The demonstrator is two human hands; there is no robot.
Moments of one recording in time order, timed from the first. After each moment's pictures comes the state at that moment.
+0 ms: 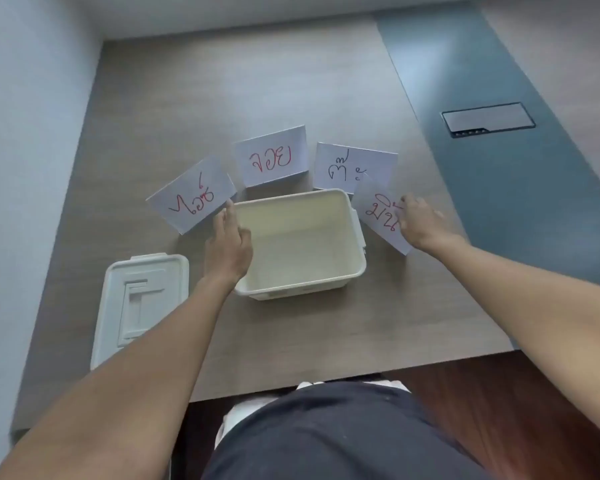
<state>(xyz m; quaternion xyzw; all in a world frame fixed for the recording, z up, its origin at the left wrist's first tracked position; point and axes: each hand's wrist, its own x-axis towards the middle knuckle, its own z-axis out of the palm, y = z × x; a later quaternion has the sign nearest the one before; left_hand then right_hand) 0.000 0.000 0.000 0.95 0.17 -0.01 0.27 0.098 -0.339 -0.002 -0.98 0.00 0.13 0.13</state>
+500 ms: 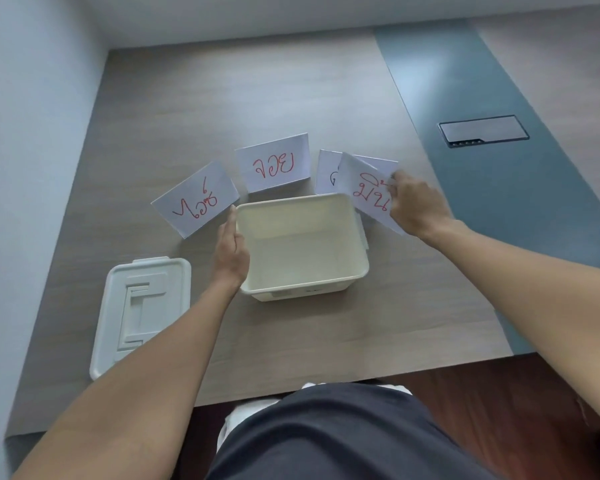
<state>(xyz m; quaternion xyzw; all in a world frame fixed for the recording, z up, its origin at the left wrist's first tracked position) -0.004 0.002 -0.009 0.86 0.21 0.04 0.46 0.099 -0.306 0.062 -0.99 -0.08 0.02 0.15</state>
